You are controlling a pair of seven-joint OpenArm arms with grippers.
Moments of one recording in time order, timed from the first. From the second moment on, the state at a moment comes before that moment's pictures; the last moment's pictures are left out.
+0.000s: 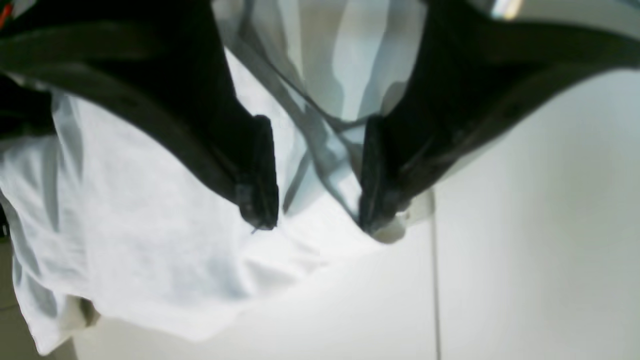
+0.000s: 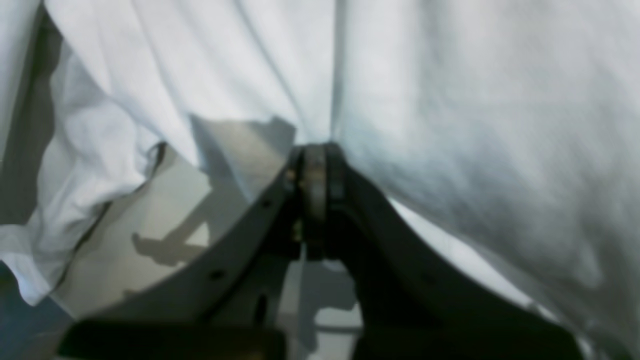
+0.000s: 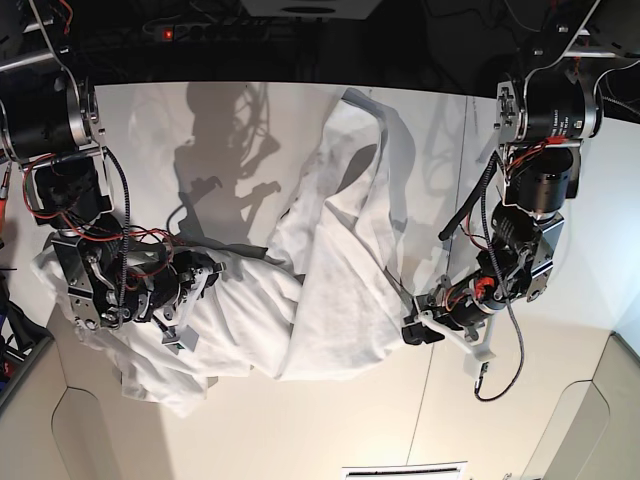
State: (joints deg) left arm -27.9 -9.6 -4.3 36.6 -27.2 -23.0 20.2; right arm 32.8 12.5 -15.2 39.5 29.0 29.8 -56.9
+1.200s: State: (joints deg) left arm -53.7 -12.0 -3.9 36.7 -55.2 -38.0 47.8; right arm 39.6 13.2 -15.4 47.4 22.7 27.6 -46.7
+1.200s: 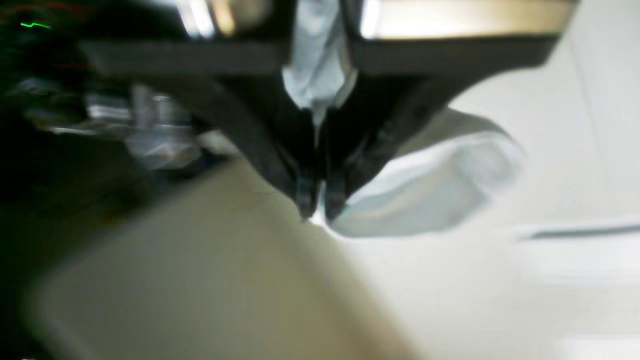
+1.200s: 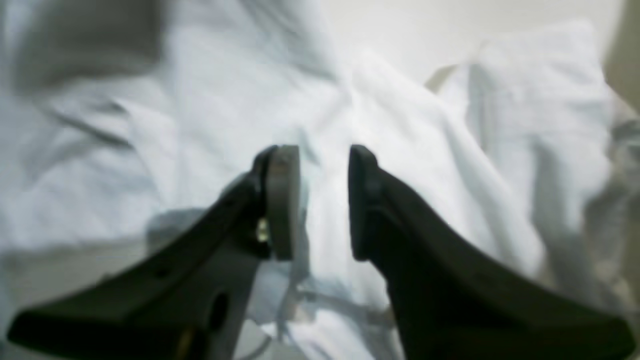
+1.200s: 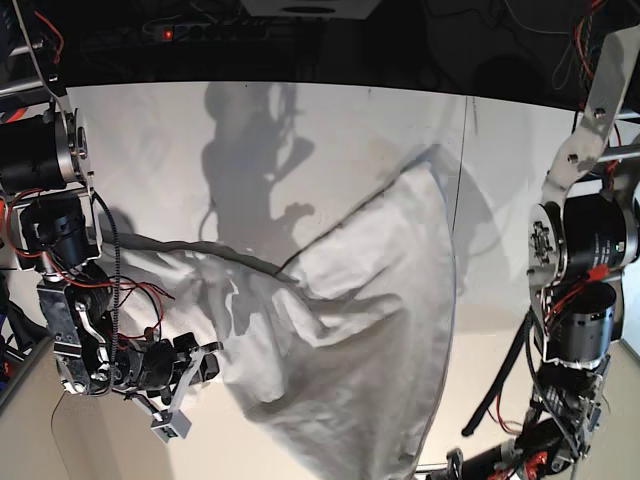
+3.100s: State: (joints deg) left arm 4.9 -46.6 6.5 90.0 -81.2 -39.0 78.7; right arm 34.4 16.2 -1.6 30.9 11.8 13.8 -29.0
